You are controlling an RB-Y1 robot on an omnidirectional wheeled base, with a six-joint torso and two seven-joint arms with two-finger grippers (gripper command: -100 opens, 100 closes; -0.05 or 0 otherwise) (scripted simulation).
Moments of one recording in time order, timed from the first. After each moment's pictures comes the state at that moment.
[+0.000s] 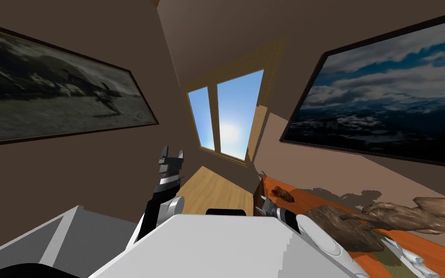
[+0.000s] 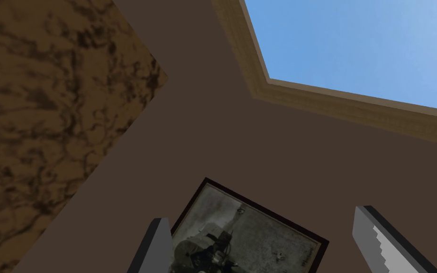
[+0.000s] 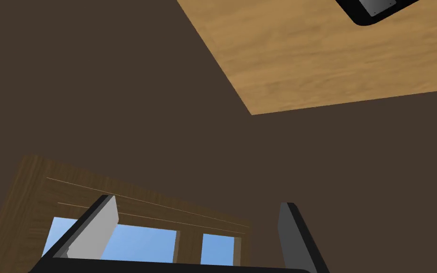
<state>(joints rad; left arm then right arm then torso) 0.53 -0.05 0.03 -2.37 0.06 -0.39 0.09 0.39 -0.63 0.16 -1.39 1.44 -0.62 0.03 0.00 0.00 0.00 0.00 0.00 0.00</state>
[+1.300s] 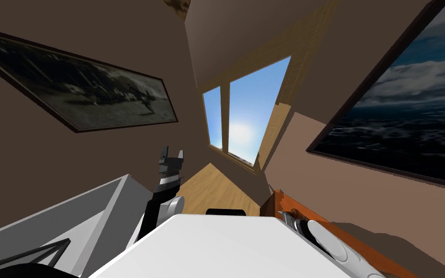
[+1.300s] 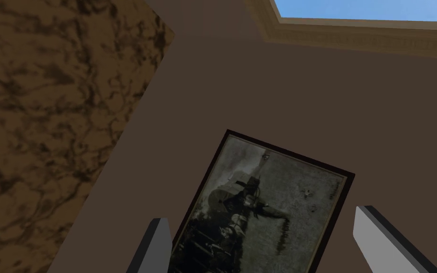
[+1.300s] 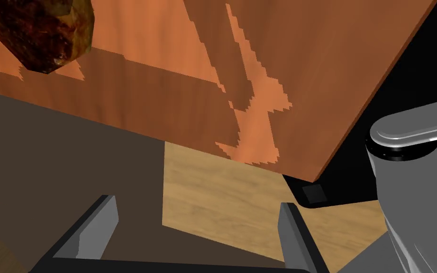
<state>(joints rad) 0.53 -0.05 0.03 -2.37 0.06 -0.39 0.09 0.33 -0.75 0.20 -1.15 1.81 -0.64 0.12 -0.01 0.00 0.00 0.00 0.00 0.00</state>
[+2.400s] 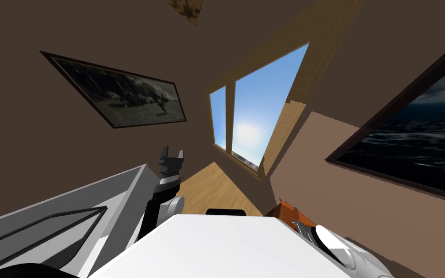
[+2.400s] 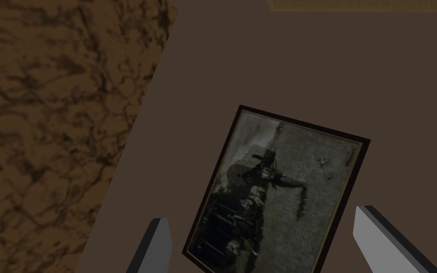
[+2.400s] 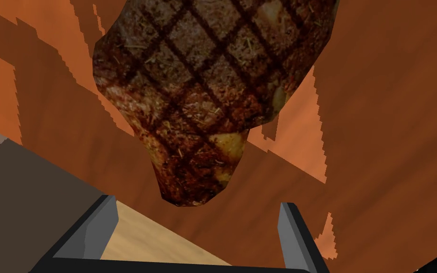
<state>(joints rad) 0.53 -0.05 0.03 -2.37 0.06 -0.39 0.09 0.30 -0.80 0.23 -1.03 2.02 -0.65 0.16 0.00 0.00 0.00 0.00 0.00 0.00</state>
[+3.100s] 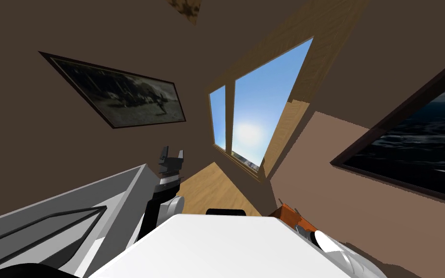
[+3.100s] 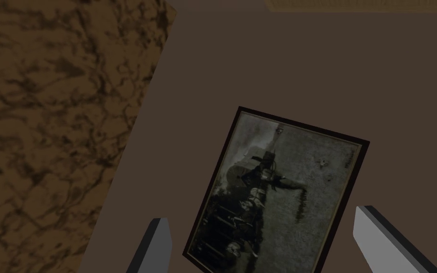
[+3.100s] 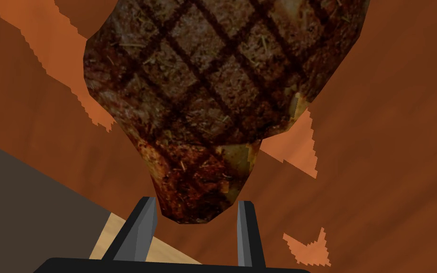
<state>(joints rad) 0.53 -0.05 0.03 -2.37 0.06 -0.39 0.09 0.31 -0.76 0.25 -0.99 2.03 -0.59 0.17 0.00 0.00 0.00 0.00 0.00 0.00</state>
